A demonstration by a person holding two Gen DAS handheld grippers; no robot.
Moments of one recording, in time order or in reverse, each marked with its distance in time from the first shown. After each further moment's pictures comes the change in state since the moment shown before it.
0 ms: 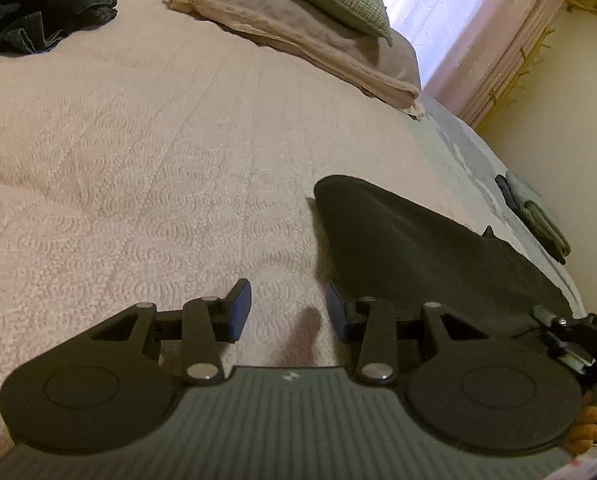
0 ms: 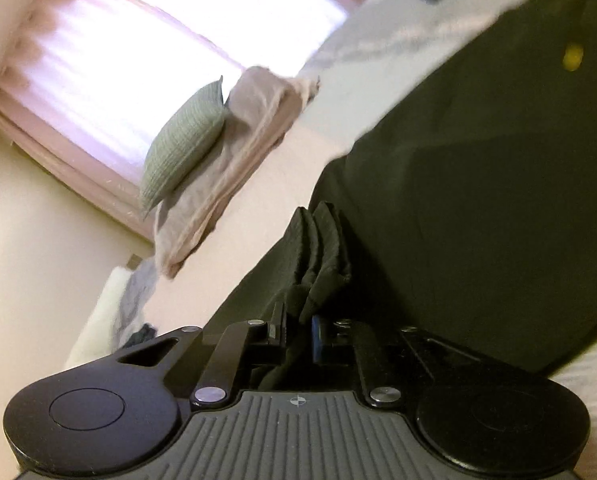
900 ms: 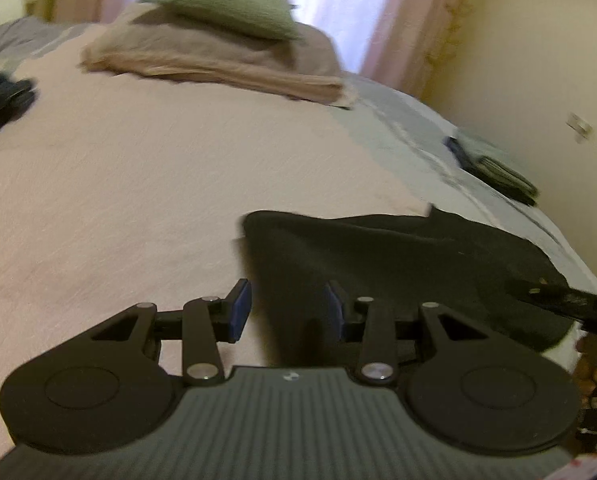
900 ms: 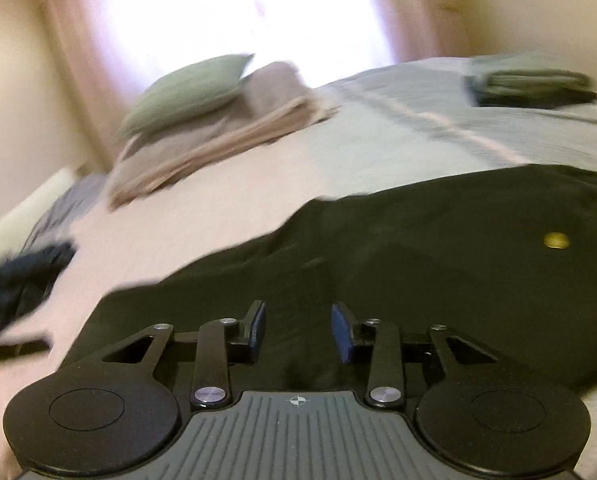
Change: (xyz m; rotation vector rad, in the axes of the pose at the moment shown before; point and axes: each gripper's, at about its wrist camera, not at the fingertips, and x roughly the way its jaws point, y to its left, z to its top) left arm -0.020 -0.068 0.015 0.285 -0.007 -0.087; right arm 0.004 0.039 -0.001 -0.503 0.026 -0.172
